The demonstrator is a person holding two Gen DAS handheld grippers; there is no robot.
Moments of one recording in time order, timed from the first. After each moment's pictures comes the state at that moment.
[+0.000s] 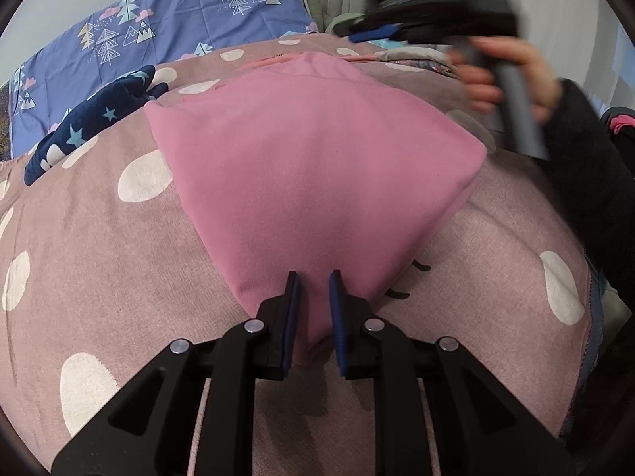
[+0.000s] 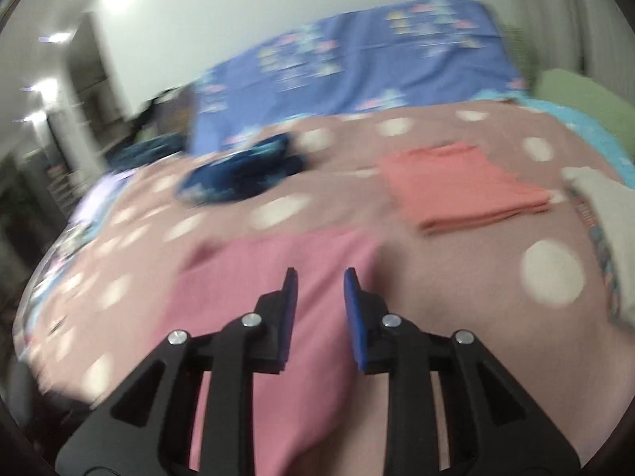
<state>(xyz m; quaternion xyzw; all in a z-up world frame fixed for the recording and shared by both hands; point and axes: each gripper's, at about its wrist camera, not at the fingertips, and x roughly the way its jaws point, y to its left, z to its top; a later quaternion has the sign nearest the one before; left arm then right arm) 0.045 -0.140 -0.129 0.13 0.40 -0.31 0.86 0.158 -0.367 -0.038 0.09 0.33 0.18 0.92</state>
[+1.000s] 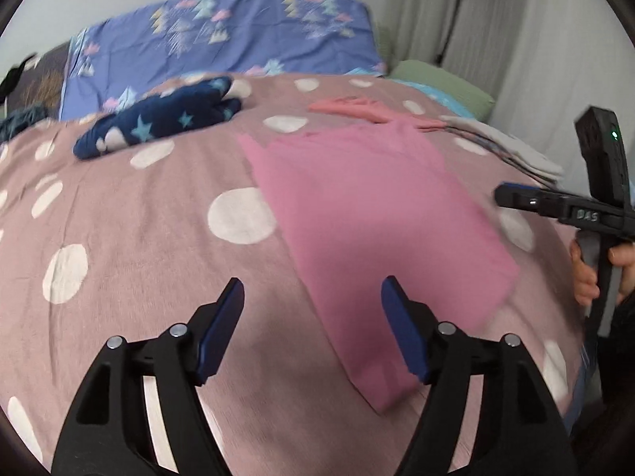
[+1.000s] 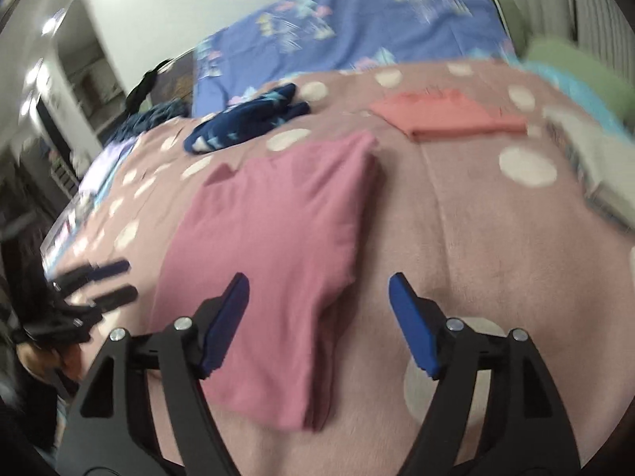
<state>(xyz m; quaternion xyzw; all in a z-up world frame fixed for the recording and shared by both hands) 0.103 -0.091 -0.089 0.03 0.39 -0.22 0.89 0.108 -0.377 -0.064 0.12 0.40 0.14 0.90</state>
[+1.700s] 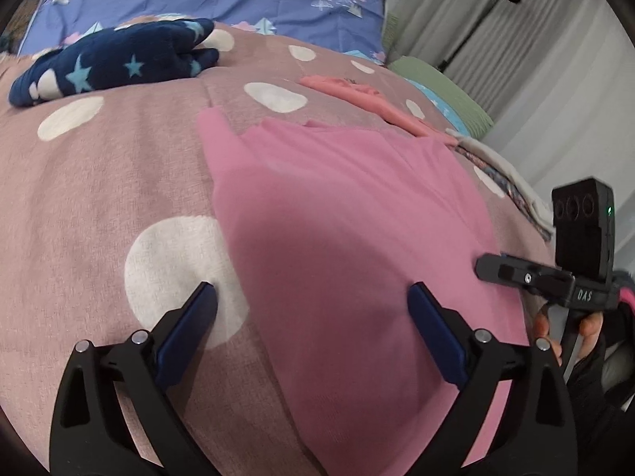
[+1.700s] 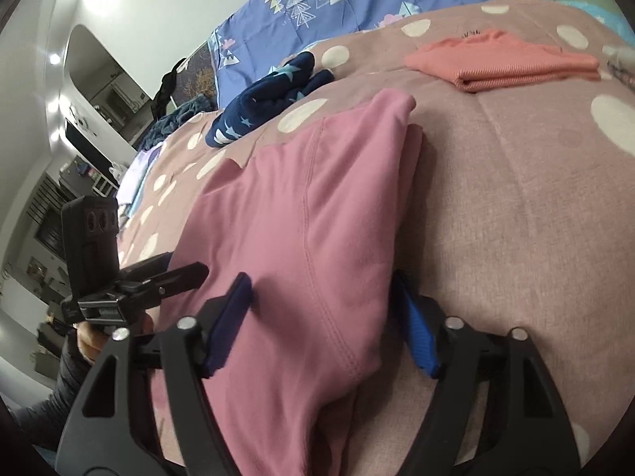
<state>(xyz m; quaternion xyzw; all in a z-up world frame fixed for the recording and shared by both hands) 0.208 -0.123 -0.132 -0.06 0.44 -0.29 0.85 0.167 -0.365 -0.109 0.18 0.43 0.22 0.86</state>
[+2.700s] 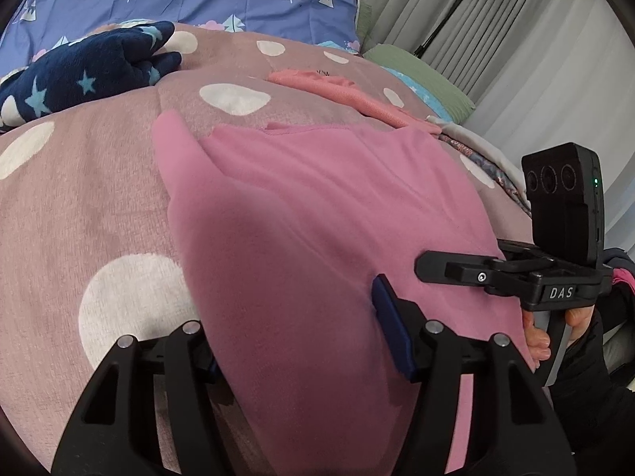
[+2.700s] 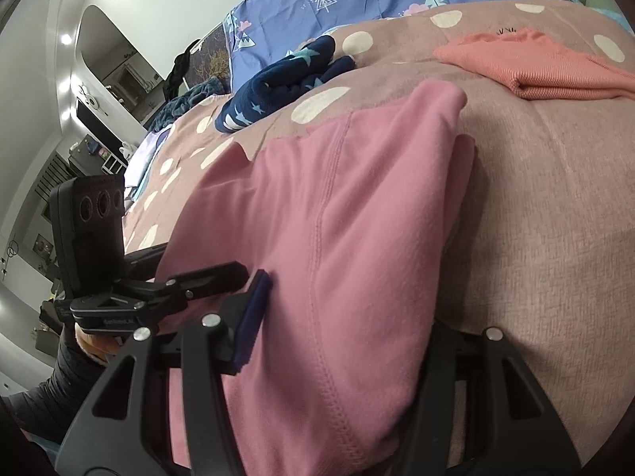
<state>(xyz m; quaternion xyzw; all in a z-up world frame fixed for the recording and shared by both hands) 0.226 -0.147 -0.135 -0.05 0.44 -0.33 0.84 0.194 -0.349 -0.119 0.16 0.44 0.25 0.85</state>
